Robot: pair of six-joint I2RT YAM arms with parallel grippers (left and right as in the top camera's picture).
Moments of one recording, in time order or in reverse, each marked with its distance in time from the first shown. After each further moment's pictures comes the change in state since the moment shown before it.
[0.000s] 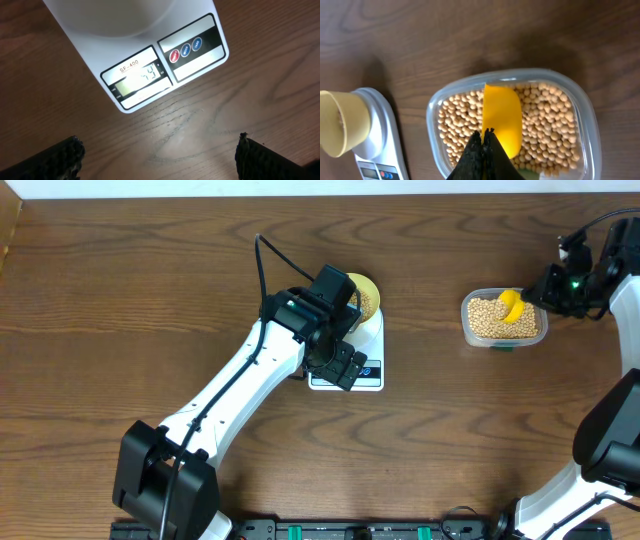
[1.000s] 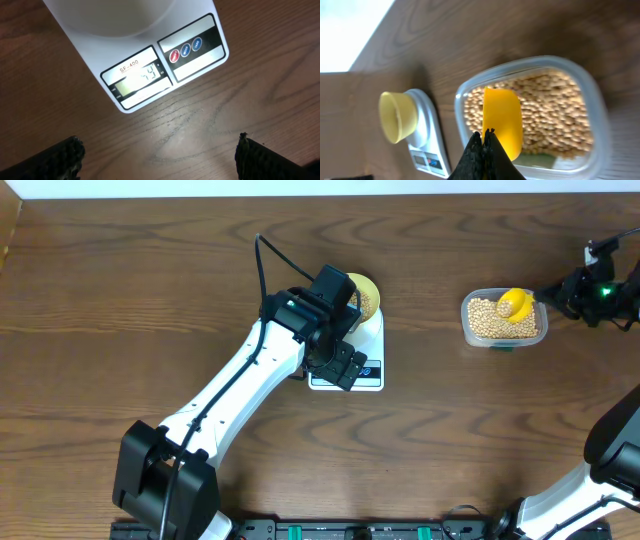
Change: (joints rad) left arm 0.000 0.000 0.000 0.000 0.000 0.000; right arm -0.121 0.000 0.000 -0.057 -0.246 0.023
